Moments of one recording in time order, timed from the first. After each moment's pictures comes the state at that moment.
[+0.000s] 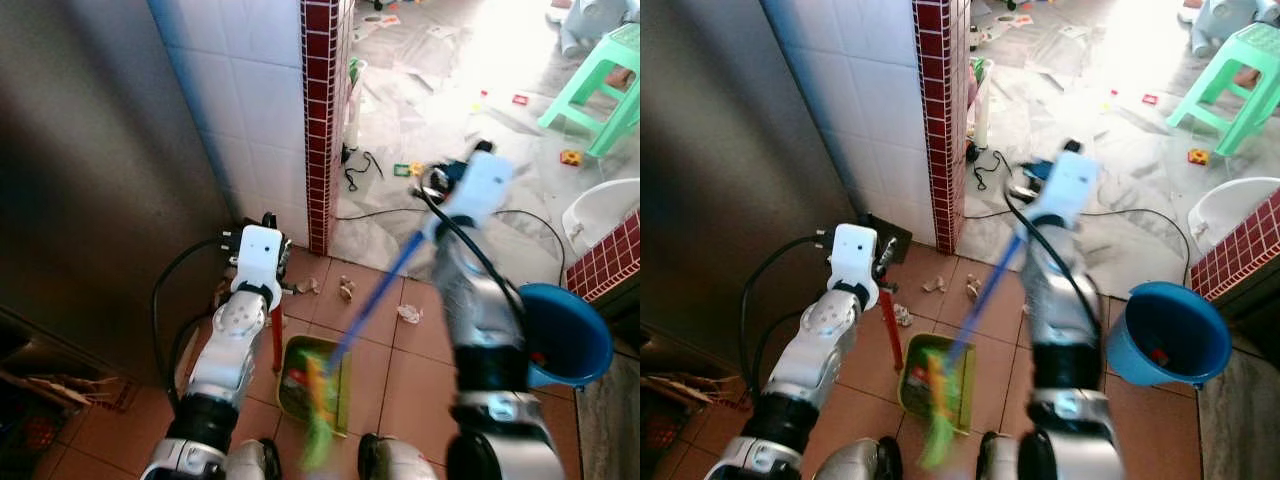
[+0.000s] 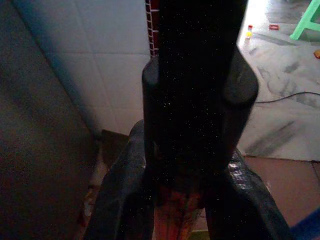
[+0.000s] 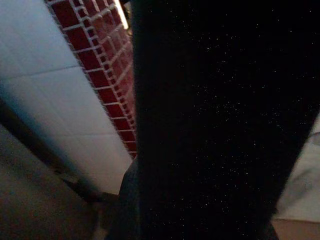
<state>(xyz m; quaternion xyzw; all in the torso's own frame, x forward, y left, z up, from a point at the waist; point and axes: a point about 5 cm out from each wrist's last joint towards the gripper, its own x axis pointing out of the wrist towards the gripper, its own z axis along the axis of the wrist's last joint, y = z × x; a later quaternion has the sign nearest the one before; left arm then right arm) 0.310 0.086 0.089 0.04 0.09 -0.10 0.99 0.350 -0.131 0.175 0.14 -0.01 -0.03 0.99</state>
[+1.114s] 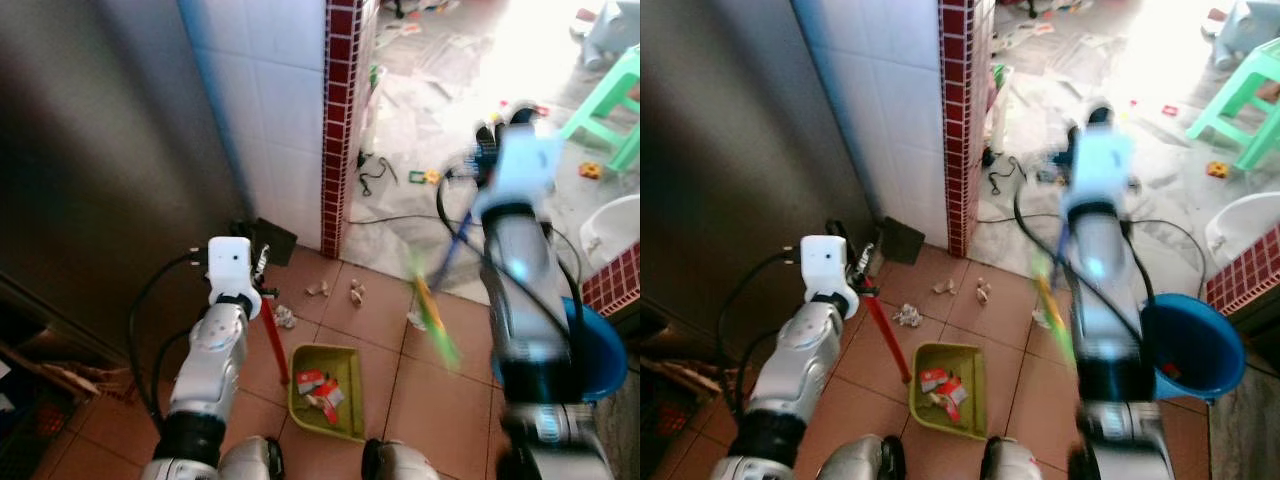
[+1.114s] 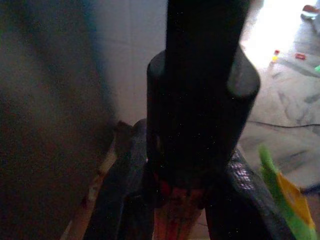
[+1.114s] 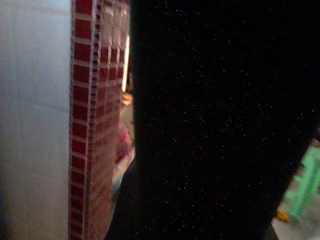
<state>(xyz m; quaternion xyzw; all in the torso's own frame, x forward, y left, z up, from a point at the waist) 0.299 0.115 0.083 -0.03 0.08 -0.06 0.99 0.325 -0.178 0.197 -0.09 -0.16 -0.04 0.98</state>
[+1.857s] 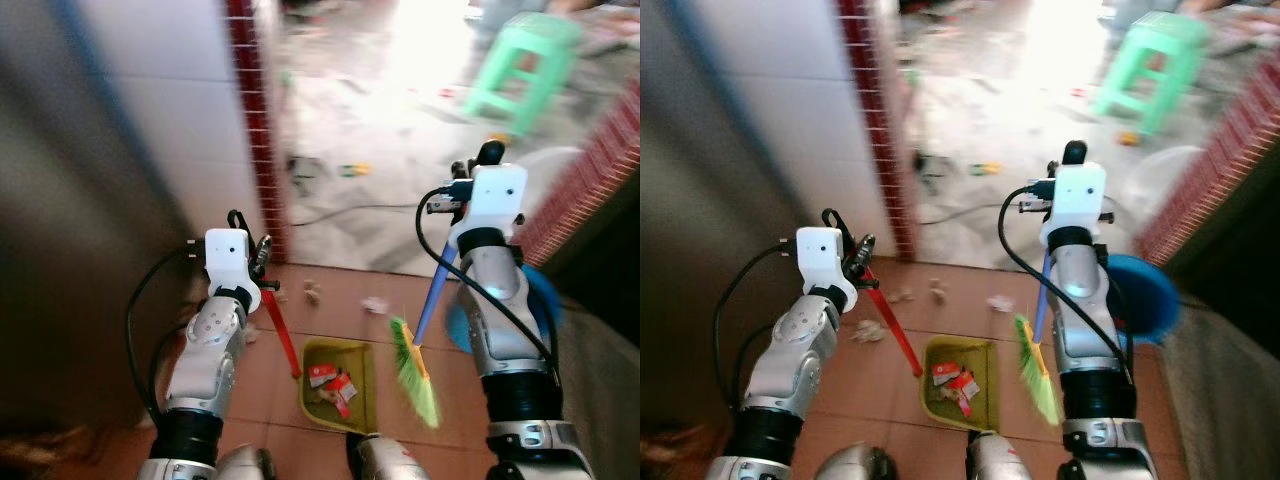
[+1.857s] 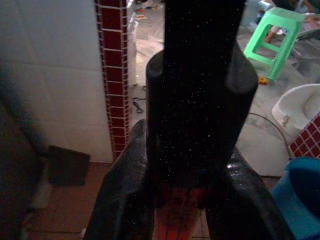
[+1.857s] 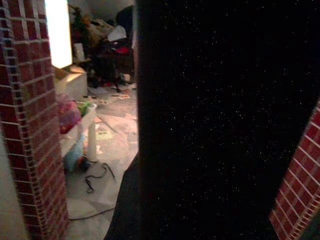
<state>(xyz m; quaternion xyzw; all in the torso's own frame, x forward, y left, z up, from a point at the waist) 0.303 0.116 0.094 -0.06 0.07 -0.07 0.99 0.329 -0.164 0.171 -0.07 -0.11 -0.04 0.99</state>
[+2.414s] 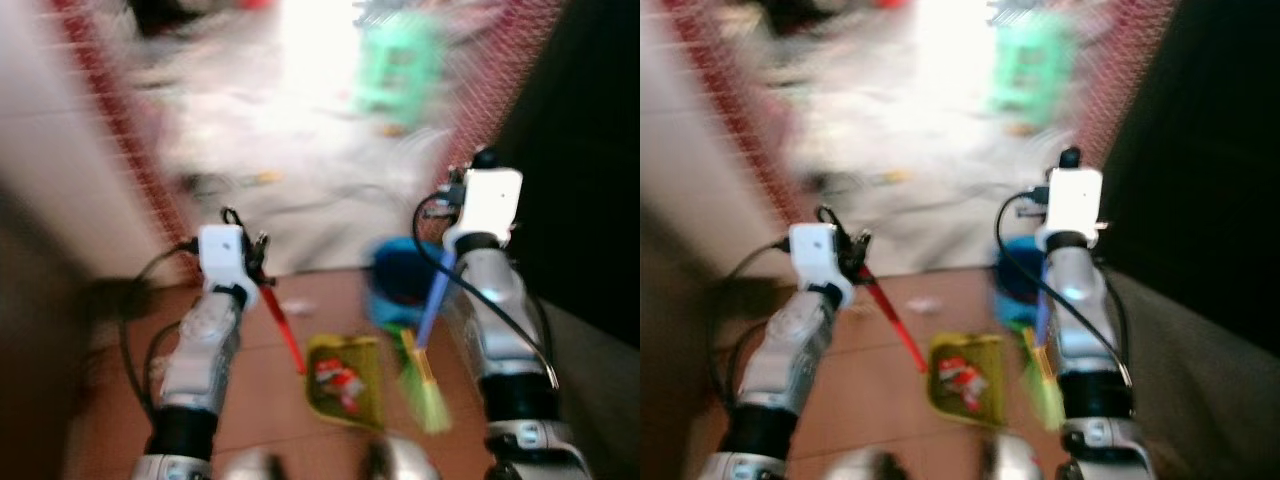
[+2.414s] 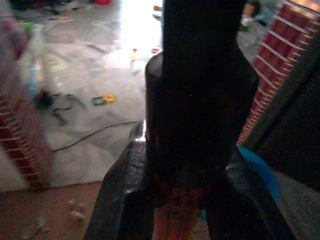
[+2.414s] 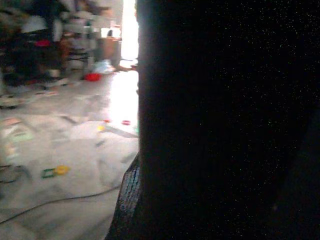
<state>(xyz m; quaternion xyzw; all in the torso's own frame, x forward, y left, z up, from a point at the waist) 0.305 0.119 0.096 -0.07 0.07 -0.07 0.99 0.330 -0.165 0.167 -0.07 -0.10 -0.03 0.99</state>
